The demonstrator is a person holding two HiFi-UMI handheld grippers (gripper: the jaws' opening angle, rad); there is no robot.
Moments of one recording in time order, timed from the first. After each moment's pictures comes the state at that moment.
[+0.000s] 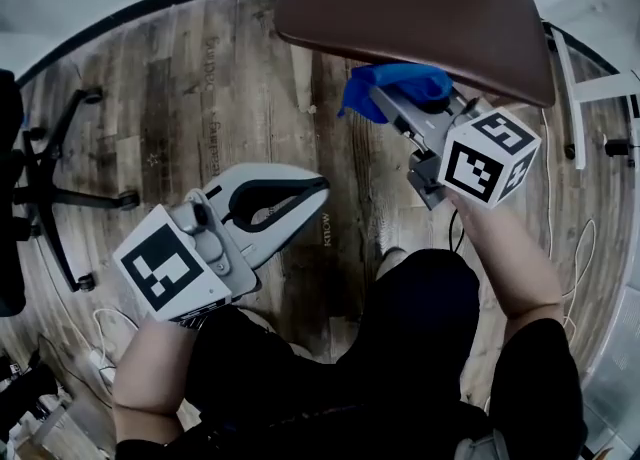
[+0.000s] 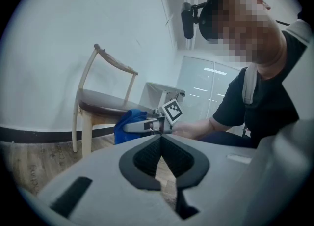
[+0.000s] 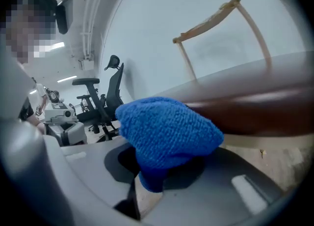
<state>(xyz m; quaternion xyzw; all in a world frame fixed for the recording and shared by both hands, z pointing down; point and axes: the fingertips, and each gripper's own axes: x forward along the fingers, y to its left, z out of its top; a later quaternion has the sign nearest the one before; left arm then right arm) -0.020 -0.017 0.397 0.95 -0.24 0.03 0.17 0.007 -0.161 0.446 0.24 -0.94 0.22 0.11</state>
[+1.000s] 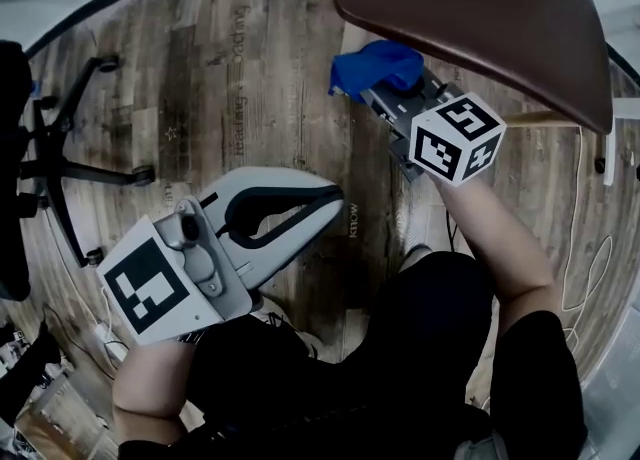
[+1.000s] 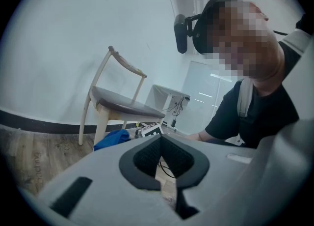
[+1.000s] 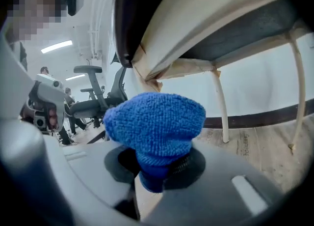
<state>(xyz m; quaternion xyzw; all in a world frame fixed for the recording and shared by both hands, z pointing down) -0.056 -0.018 0.397 0.94 -0.27 0.00 0.21 -0.078 -0.173 0.536 0.20 -0.95 0.20 0.11</state>
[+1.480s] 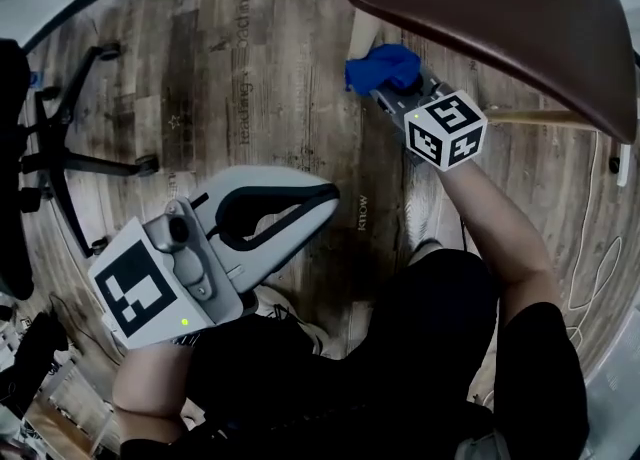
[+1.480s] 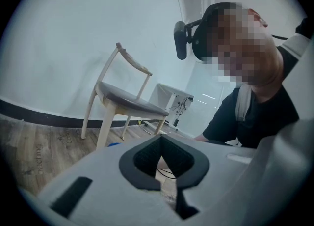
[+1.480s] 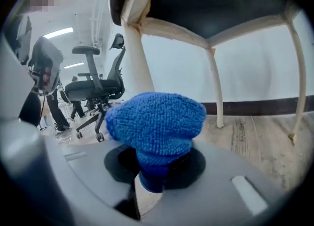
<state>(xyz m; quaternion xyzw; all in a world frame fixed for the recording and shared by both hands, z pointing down) -0.062 -0.020 0.409 0.93 -0.28 0.00 0.24 -0.069 -0.179 0.627 0.20 -0.95 0.17 0.15</state>
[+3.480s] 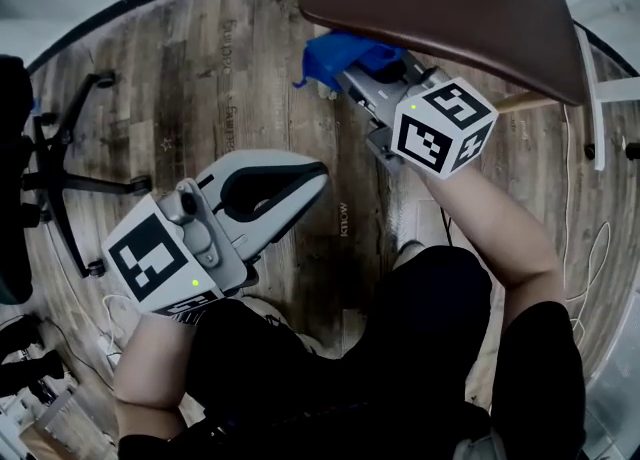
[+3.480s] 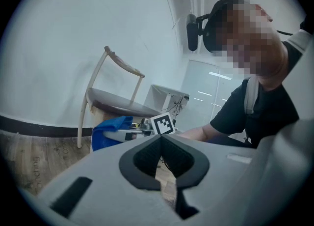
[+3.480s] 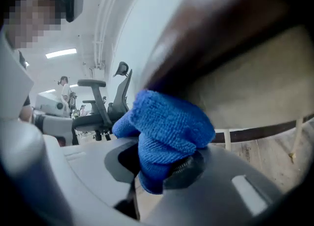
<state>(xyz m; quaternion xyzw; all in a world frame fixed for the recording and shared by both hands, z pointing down) -0.056 -0.016 0.399 0.94 -0.27 0.01 0.20 -0.086 -0.167 0.470 0.20 -0.96 0.19 0.05</state>
